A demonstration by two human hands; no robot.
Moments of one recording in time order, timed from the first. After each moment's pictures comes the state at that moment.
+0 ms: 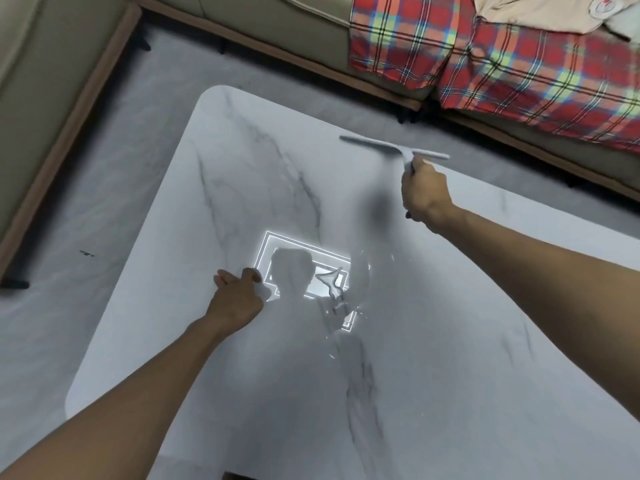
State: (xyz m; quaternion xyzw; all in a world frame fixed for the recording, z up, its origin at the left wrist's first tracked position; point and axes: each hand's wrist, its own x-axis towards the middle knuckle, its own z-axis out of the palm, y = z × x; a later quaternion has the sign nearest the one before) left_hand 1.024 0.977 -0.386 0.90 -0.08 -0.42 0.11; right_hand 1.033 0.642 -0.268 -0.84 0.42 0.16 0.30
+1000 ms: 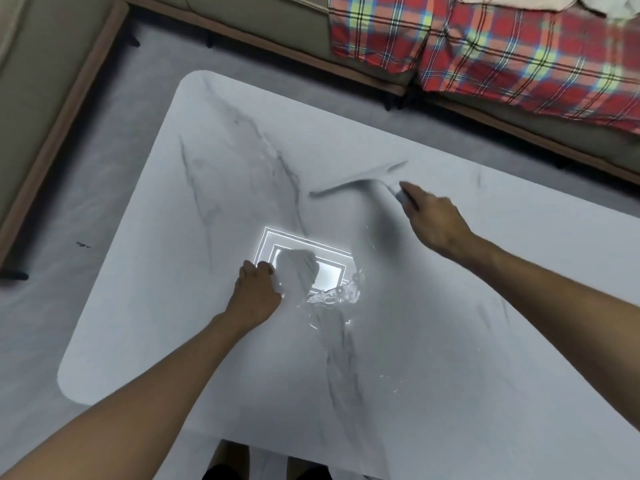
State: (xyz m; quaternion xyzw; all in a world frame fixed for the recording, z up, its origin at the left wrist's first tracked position) left_hand 0.954 0.933 -0.357 0.89 -0.12 -0.40 0.18; right_hand 0.911 0.624 -0.255 -0.92 0.27 0.18 0.21
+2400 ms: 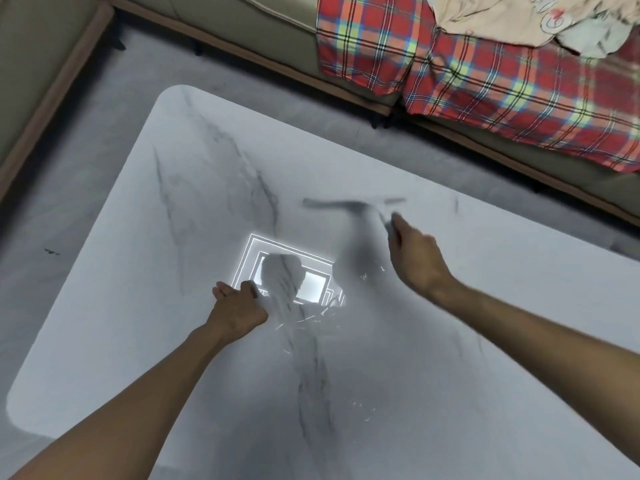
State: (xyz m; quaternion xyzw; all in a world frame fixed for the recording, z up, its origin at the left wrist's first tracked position) left_hand 0.967 0.906 -0.362 0.85 -0.04 -0.50 0.14; right_hand 0.904 0.621 -0.243 -0.90 0.31 0.18 0.24
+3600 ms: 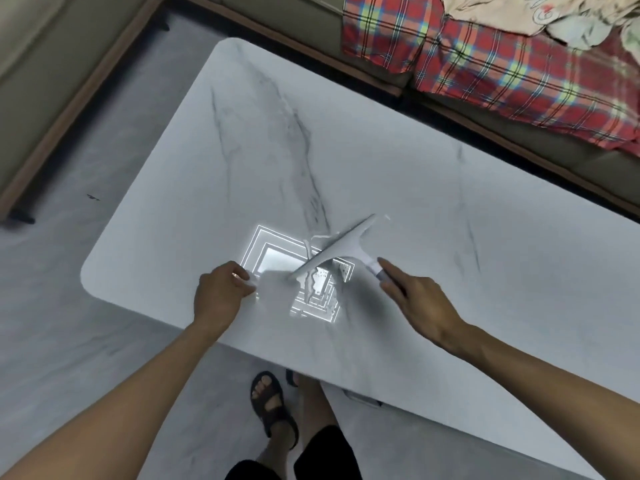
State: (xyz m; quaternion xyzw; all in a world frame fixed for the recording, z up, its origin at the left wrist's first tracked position) left_hand 0.814 1.061 -0.299 0.88 0.07 -0.30 0.37; right_hand 0.673 0.753 -0.226 -0.92 0.19 0.21 0.26
